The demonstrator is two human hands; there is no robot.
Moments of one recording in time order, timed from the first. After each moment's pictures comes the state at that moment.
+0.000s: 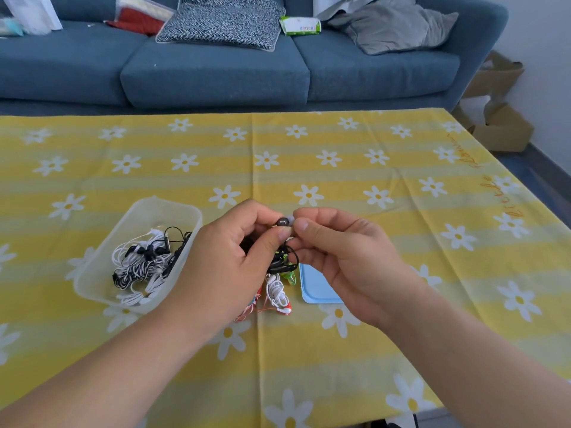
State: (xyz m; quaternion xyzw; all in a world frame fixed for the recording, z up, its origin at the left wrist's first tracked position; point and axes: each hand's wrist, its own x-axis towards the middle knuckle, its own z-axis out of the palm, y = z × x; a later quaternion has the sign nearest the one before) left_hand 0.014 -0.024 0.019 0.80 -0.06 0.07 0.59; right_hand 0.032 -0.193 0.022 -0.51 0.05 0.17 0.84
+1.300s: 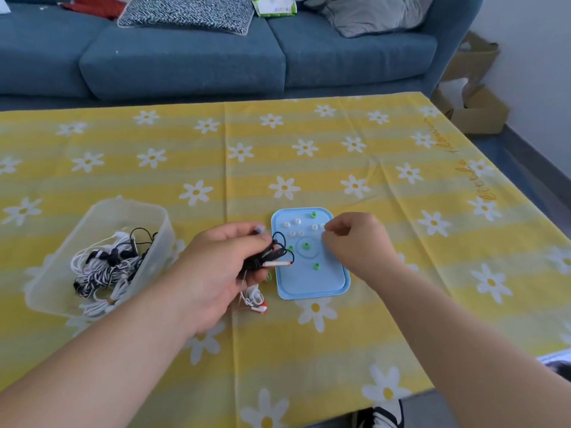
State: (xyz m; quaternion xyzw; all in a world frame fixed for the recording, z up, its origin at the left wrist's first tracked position) left_hand 0.041 -0.053 0.001 0.60 0.22 -0.18 0.74; right_hand 0.076 -0.263 -0.039 -0.90 0.16 0.06 0.41
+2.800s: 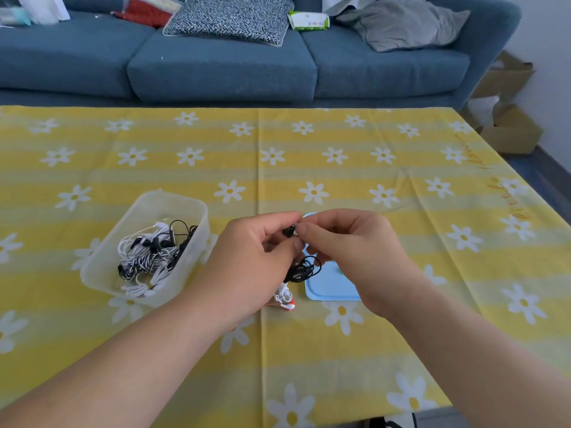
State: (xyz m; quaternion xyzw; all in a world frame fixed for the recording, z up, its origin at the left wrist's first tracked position) left_hand 0.018 -0.036 0.012 0.78 0.05 -0.06 0.62; right_hand 0.038 -0.197 0.021 -0.74 0.05 0.11 0.66
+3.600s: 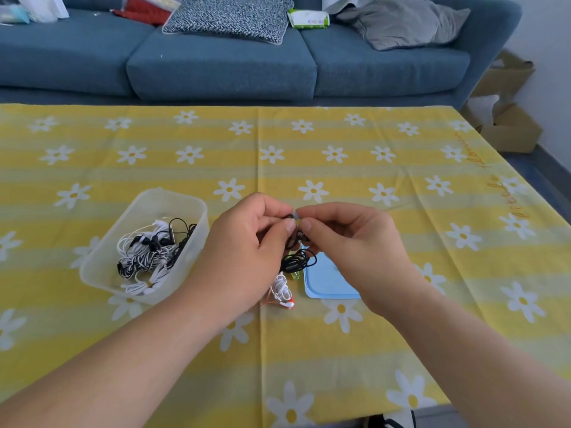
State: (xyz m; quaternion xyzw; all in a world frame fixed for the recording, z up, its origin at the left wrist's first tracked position) left_hand 0.019 -0.031 0.015 0.80 0.00 0.03 0.60; right_hand 0.034 -0.196 0.020 -0.75 0.01 0.05 0.66
